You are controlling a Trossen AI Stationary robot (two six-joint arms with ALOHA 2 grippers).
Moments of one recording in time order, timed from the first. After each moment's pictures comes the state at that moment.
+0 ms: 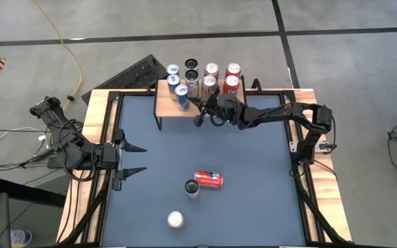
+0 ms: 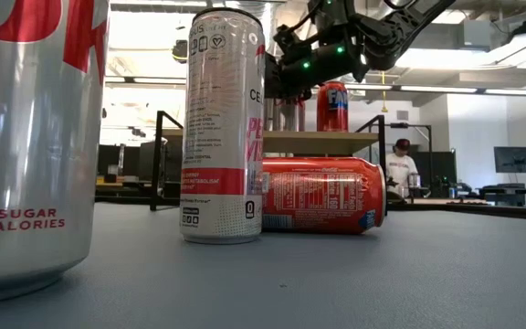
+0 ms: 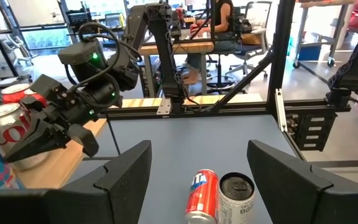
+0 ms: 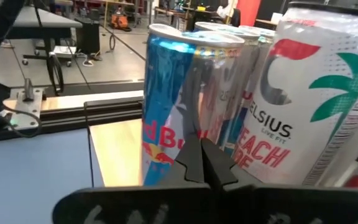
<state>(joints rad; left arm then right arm) -0.78 0.80 0.89 -0.17 -0.88 -0.03 -0.29 1.76 1.09 0.57 0.23 -0.11</state>
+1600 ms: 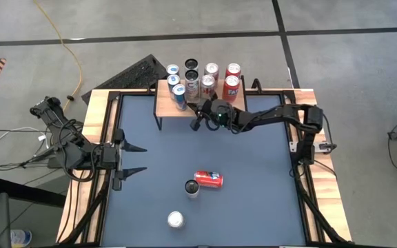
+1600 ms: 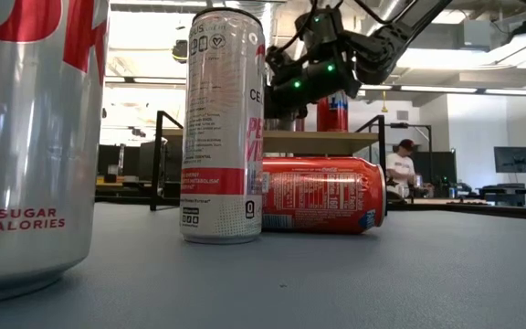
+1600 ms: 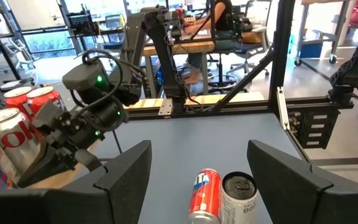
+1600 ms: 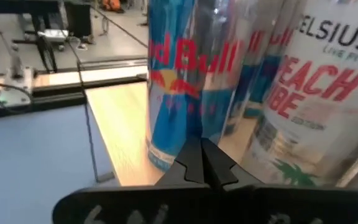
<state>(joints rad) -0.78 0.80 0.89 -0.17 -0.88 -0.01 -0.26 1.85 1.10 0.59 0.30 -0.06</state>
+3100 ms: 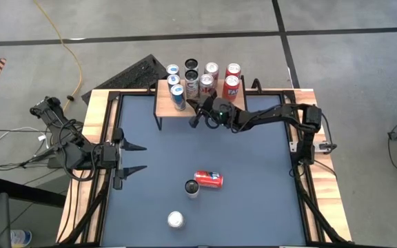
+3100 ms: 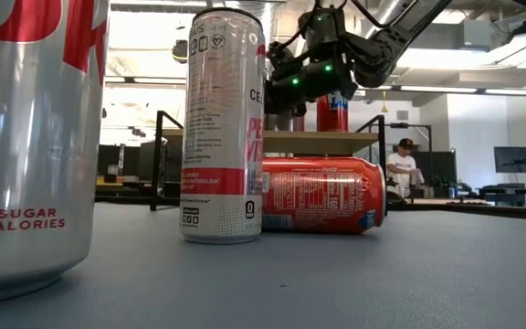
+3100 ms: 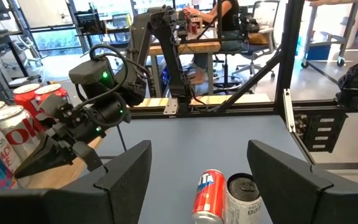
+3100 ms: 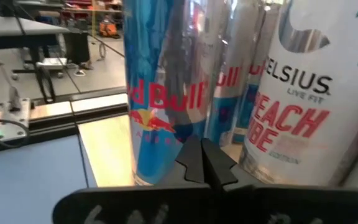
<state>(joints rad) -0.78 0.80 0.89 -0.17 -0.91 -0.02 -0.27 1.87 1.11 0.68 0.30 -0.03</state>
